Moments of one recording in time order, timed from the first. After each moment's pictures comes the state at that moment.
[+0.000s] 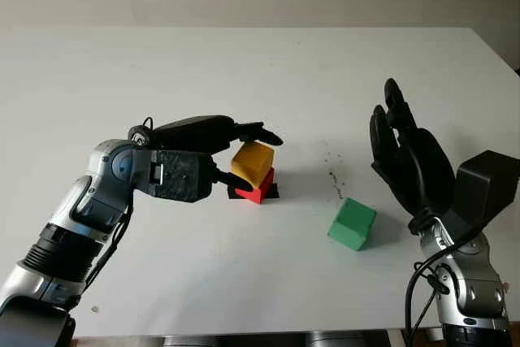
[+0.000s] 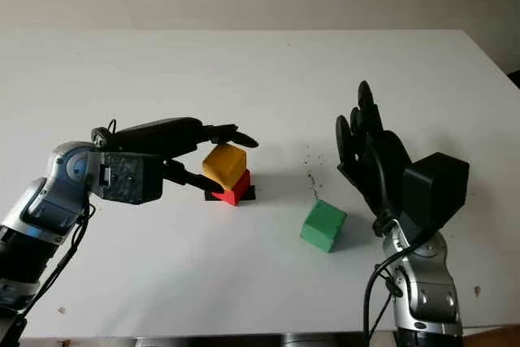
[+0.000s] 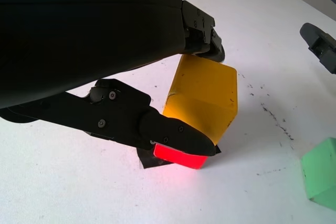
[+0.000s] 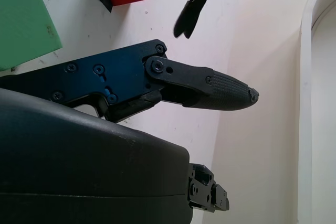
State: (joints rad) left arm -0.58 0.56 -0.27 0.10 0.36 -0.12 -0.69; right arm -0.12 -0.23 -0.15 -0.17 0.16 0.25 0.19
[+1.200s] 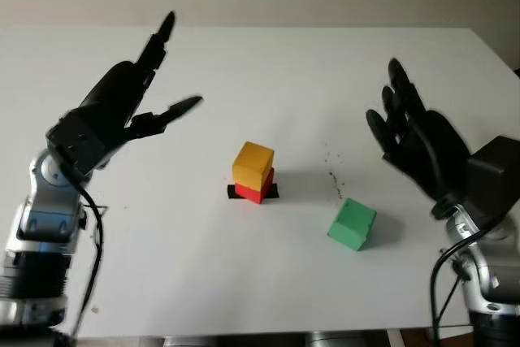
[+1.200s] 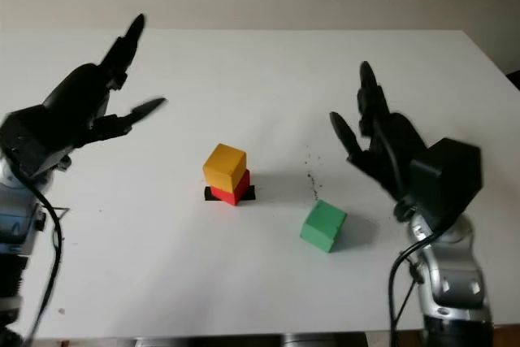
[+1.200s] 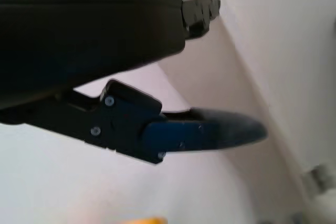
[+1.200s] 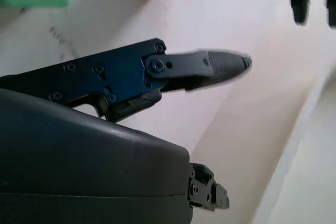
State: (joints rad) left arm -0.35 0.37 0.17 -0.01 -0.11 0.02 -0.28; right arm -0.23 -0.50 -0.16 -0.18 0.08 0.18 0.43
